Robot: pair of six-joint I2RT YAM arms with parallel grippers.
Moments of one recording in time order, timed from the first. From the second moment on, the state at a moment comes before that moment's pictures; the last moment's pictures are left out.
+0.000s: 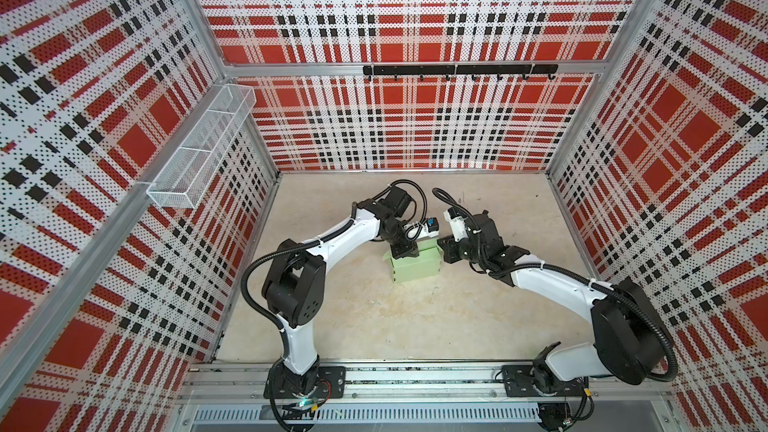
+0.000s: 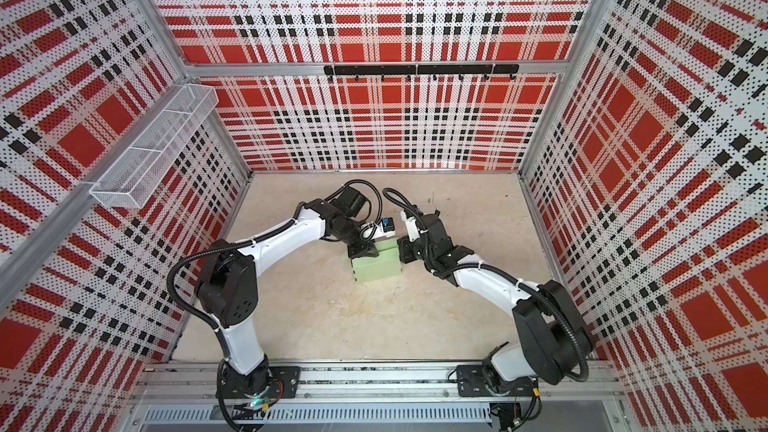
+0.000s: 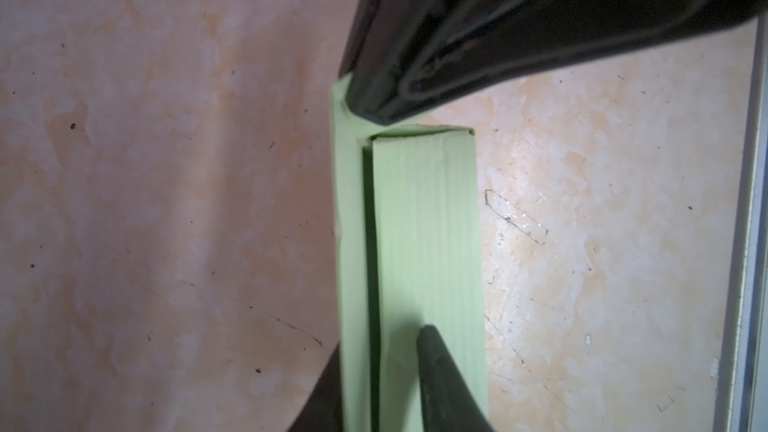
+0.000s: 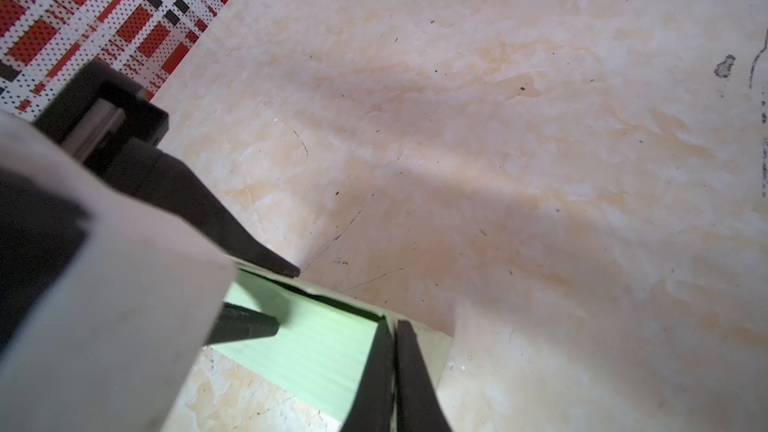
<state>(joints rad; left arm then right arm) -0.59 1.86 1.49 -0.83 0.40 0.75 0.59 1.44 0.83 -0.01 -0.14 0.29</state>
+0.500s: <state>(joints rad) -0.59 1.86 1.49 -0.82 0.39 0.75 0.63 1.39 0.74 0.09 -0.05 0.36</state>
